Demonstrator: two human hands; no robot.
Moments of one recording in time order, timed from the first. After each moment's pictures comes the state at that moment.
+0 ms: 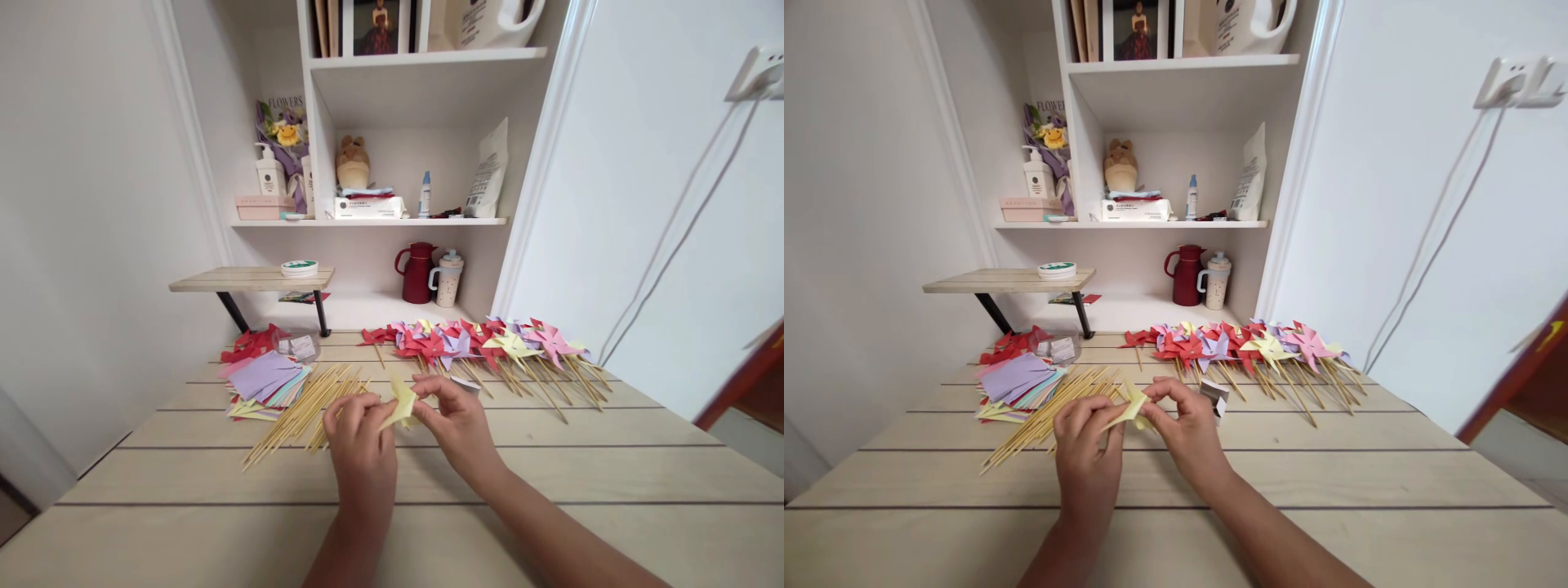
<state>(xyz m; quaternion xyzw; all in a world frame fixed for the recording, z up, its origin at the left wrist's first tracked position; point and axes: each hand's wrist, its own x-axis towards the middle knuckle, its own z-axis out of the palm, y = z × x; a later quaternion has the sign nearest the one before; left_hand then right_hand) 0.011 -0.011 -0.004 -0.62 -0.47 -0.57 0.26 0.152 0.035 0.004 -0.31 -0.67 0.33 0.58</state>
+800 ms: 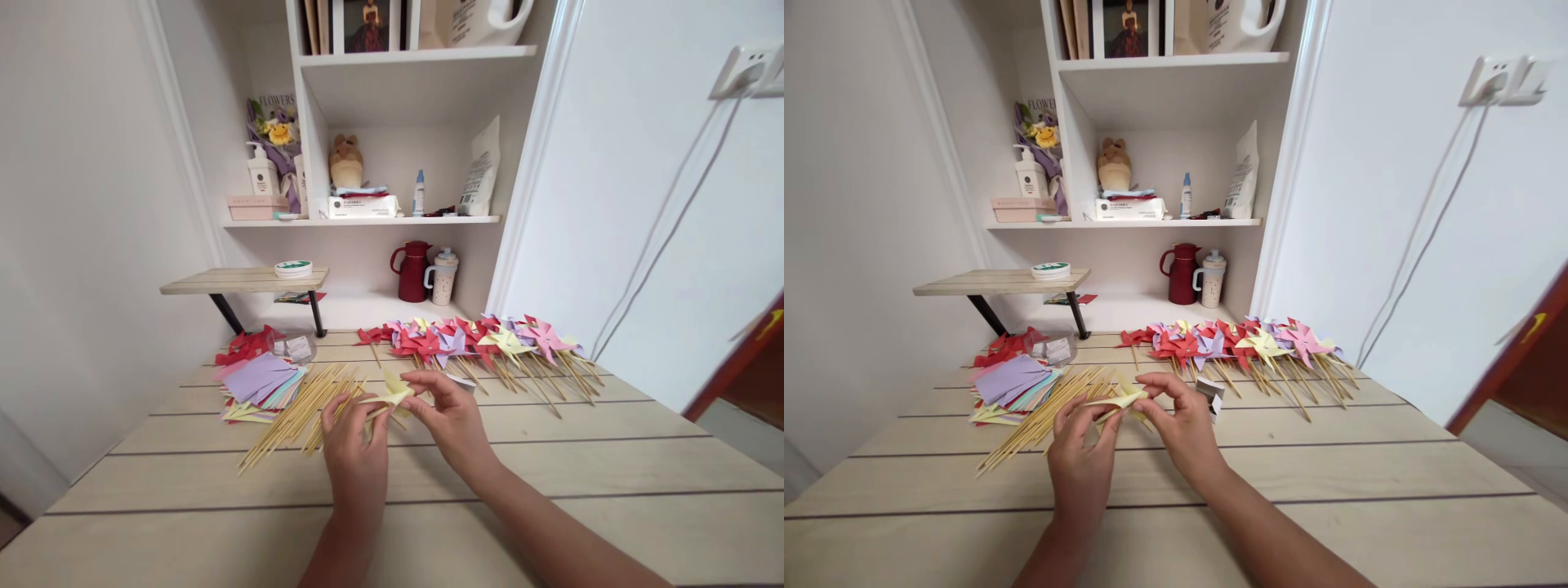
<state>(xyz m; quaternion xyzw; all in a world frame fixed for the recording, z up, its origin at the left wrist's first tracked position) 0.011 -0.004 -0.010 -0.59 -0.47 -0.62 0.21 0.151 0.041 -0.002 -0.31 -0.66 0.35 0.59</state>
